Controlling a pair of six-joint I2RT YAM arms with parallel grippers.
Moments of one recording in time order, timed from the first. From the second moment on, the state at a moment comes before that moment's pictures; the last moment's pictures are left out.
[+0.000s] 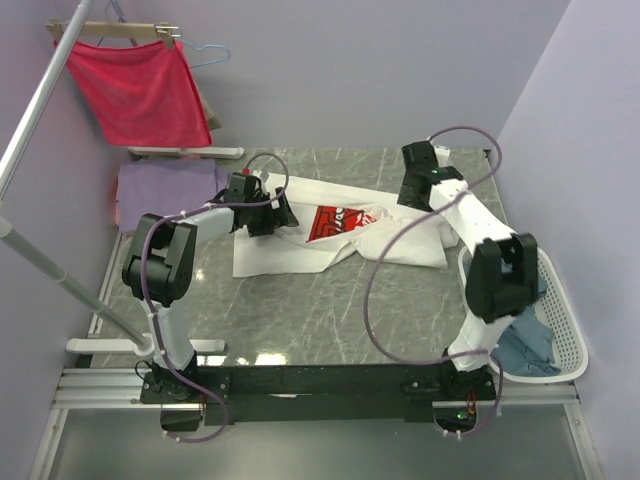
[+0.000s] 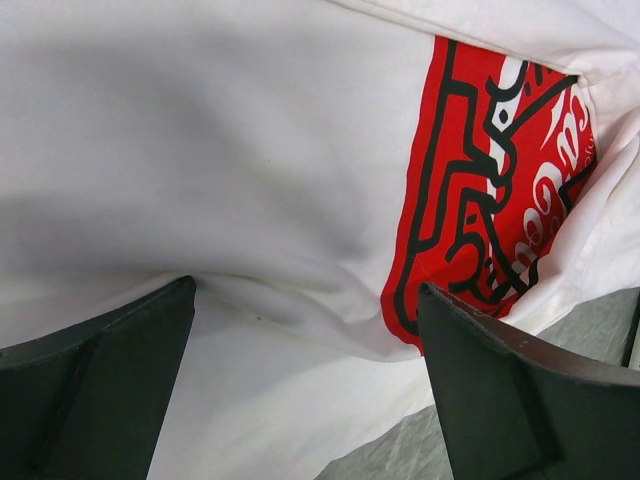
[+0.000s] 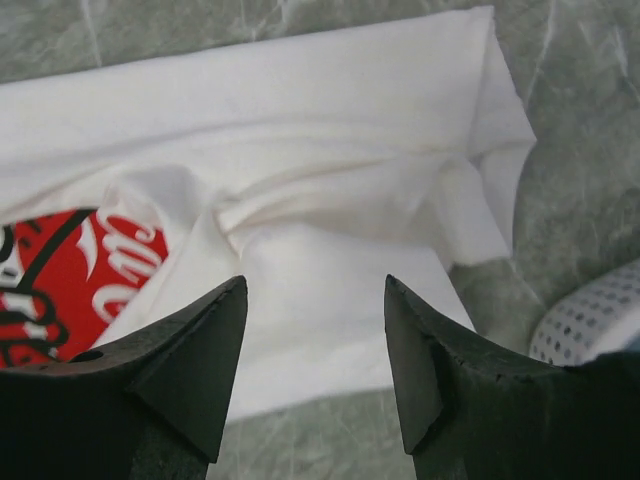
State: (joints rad) left arm -0.30 1.93 1.20 -0.09 0.33 -0.54; right arm 0.22 1.83 1.49 -0.67 0.43 0.46
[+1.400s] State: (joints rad) left arm -0.30 1.93 1.18 -0.04 0.34 -0.55; right arm 0.28 1.68 0.95 -0.48 0.39 0.53
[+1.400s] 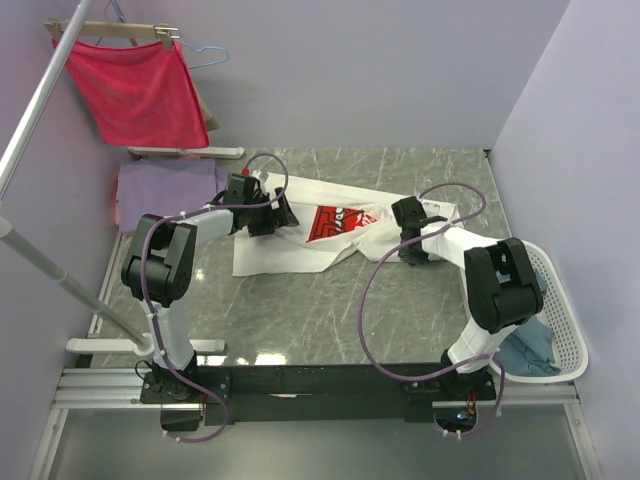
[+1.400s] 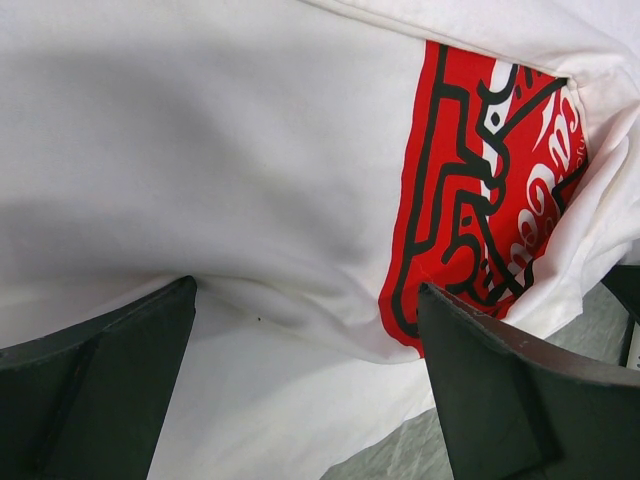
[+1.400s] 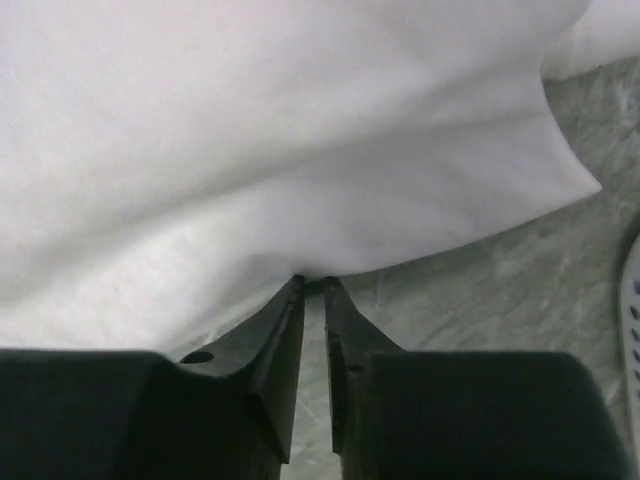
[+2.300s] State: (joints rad) left arm -0.30 1.94 1.20 -0.05 0.34 -0.54; right arm 0.28 1.85 1.50 -0.59 0.34 0.45
